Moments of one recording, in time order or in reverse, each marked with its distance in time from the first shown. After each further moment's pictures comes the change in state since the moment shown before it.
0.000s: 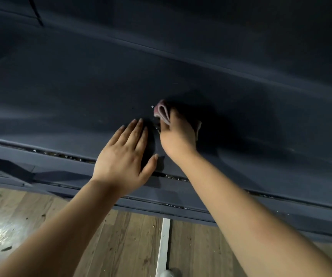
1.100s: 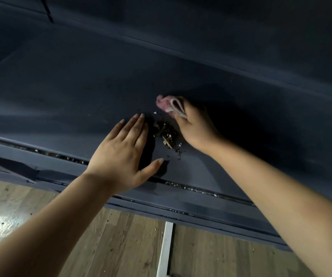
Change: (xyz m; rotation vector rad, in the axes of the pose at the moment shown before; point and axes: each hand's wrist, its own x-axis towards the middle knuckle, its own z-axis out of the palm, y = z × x) left_hand 0.010 -0.019 -0.003 0.062 -0.057 0.028; right_hand 0.043 0.035 -0.007 0.145 -0.044 -0.377
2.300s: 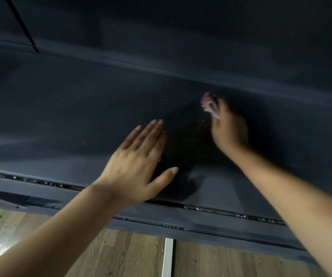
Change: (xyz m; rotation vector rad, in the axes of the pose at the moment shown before) left_hand 0.035 0.047 -0.022 -0.093 0.172 0.172; right_hand -0.010 0.067 -0.070 -0.412 0.353 0.216
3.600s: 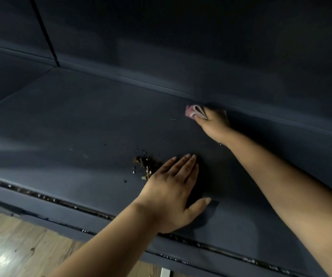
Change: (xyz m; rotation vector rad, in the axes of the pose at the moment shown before) left_hand 0.027 0.037 0.048 -0.013 -0.026 0.033; right_hand 0.092 0.000 0.049 0.259 -0.416 -0.048
